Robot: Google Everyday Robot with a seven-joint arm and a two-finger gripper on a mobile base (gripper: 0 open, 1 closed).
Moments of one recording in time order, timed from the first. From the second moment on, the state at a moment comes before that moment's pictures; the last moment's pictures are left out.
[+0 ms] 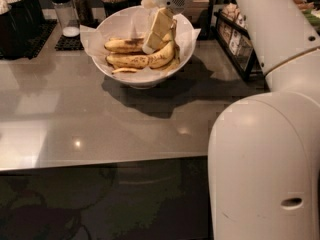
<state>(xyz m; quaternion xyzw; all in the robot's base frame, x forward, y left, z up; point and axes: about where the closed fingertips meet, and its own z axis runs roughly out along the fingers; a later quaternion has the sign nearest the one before) 0.689 0.036 0.964 -0.70 0.62 0.17 0.30</state>
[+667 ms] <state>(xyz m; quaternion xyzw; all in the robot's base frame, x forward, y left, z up) 0.693 0.023 0.949 -0.69 0.64 0.17 0.30</state>
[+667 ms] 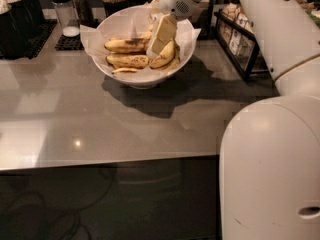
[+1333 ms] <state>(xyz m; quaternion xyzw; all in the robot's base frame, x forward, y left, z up) 0.693 0.023 0.949 -0.69 0.64 0.17 0.30</state>
